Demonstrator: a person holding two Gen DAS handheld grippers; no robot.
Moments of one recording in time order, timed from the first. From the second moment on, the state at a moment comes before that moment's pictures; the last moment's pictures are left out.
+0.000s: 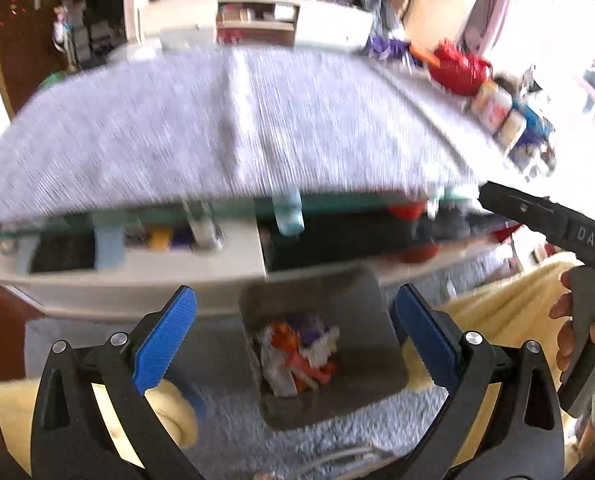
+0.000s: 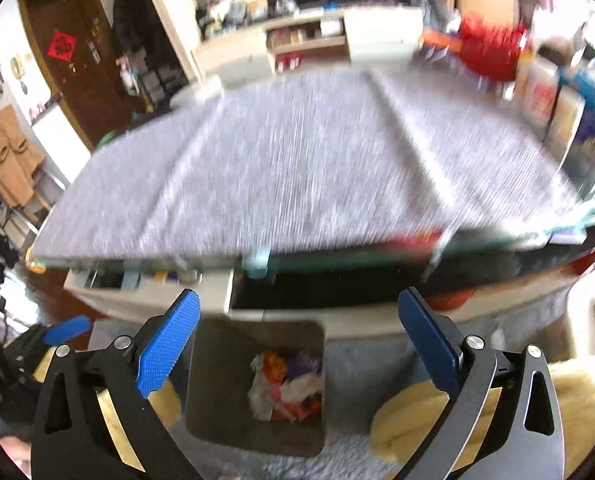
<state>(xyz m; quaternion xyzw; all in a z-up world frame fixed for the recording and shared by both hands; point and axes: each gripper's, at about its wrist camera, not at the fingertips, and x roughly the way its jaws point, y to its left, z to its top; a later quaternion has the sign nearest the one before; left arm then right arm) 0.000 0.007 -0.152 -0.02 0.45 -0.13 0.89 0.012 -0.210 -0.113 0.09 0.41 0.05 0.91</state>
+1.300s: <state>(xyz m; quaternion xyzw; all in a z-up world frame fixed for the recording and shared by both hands) -0.033 0.026 0.020 -0.03 0.24 -0.07 0.97 -0.048 -0.210 0.029 0.04 0.22 -0.03 0.97</state>
